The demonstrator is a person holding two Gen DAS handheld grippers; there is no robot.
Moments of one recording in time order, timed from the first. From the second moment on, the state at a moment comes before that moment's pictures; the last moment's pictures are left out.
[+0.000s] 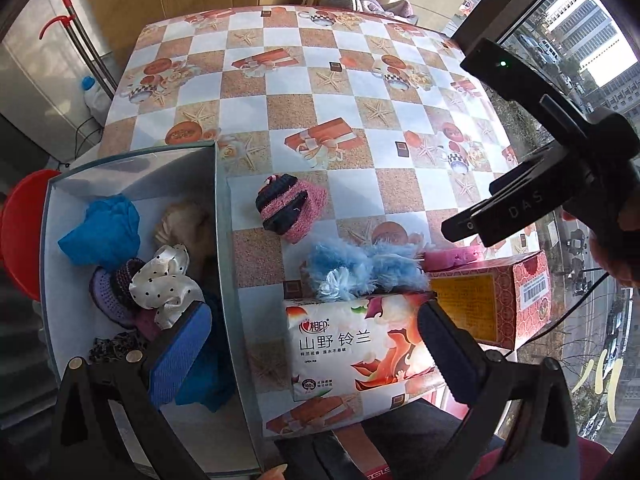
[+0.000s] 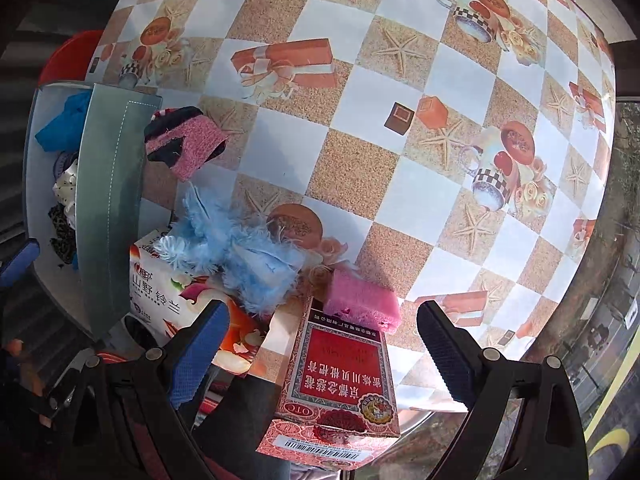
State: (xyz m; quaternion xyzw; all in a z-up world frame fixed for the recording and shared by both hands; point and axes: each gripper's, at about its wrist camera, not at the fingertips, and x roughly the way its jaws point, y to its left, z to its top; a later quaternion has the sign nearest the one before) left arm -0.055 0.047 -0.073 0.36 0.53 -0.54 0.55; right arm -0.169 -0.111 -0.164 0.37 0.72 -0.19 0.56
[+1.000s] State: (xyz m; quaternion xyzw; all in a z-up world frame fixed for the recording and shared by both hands) left arm -0.078 -0.040 -0.139 0.39 0.58 -0.45 0.55; right arm -0.257 -0.194 -0.251 0.41 0.70 -0.28 0.51
